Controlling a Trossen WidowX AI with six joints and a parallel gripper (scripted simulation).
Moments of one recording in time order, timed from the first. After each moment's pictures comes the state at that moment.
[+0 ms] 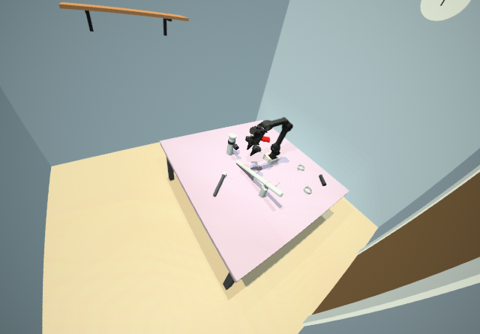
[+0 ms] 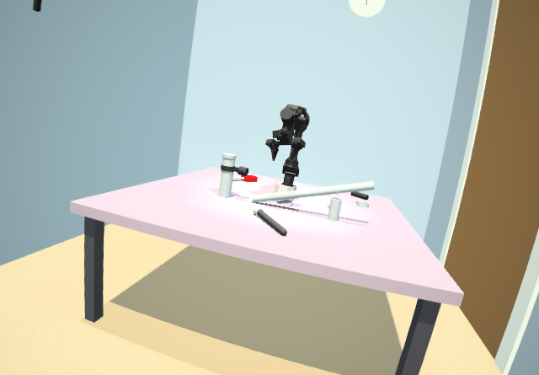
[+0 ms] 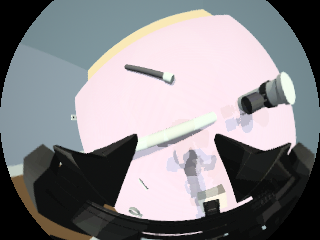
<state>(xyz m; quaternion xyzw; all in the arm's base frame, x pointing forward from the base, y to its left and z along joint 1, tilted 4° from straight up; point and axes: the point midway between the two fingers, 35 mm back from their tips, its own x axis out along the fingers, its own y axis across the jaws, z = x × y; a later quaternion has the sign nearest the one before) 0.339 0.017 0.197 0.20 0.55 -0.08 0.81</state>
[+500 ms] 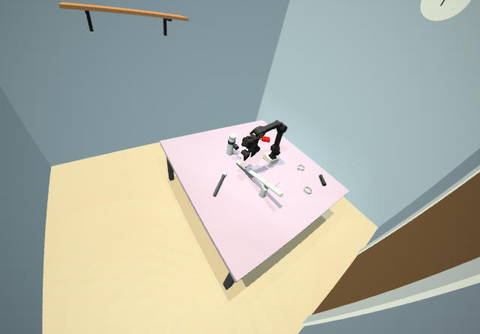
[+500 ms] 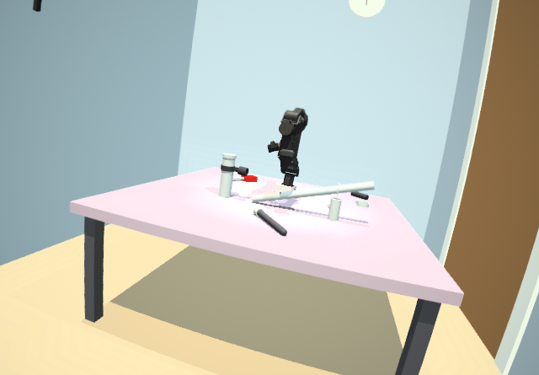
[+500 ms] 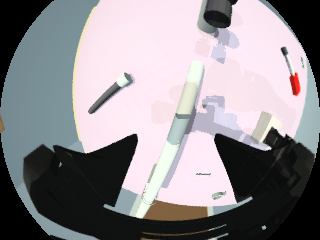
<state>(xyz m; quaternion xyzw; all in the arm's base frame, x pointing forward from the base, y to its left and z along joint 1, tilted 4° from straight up) 0.352 0.035 0.148 0.47 0.55 -0.37 0.58</state>
